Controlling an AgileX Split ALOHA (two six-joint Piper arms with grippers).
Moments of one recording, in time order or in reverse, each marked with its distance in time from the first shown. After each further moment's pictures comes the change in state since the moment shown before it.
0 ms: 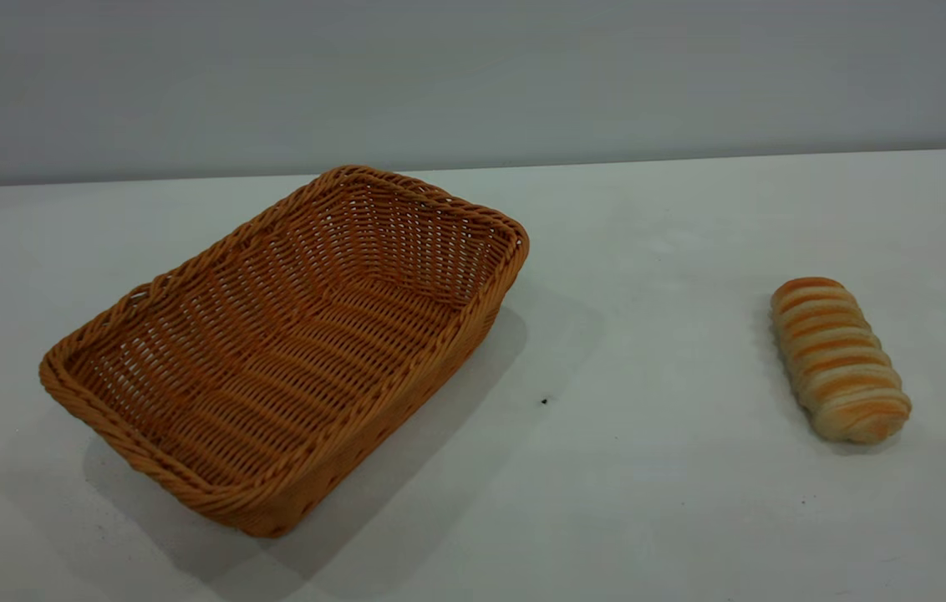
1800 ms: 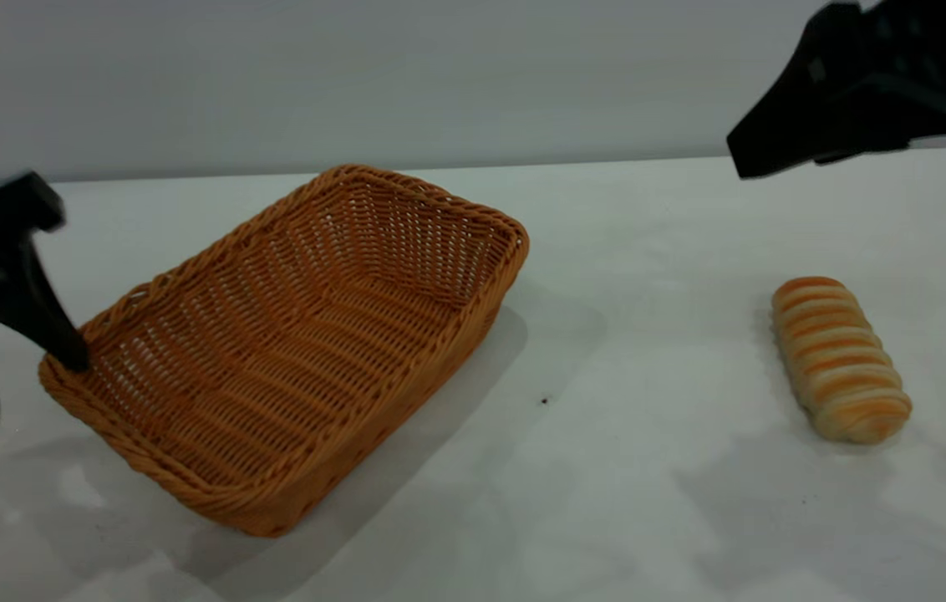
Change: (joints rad) left arm -0.120 1.638 -0.198 -0.516 -0.733 -0.068; right arm 0.319 1.454 -0.252 0.922 -0.829 -0.845
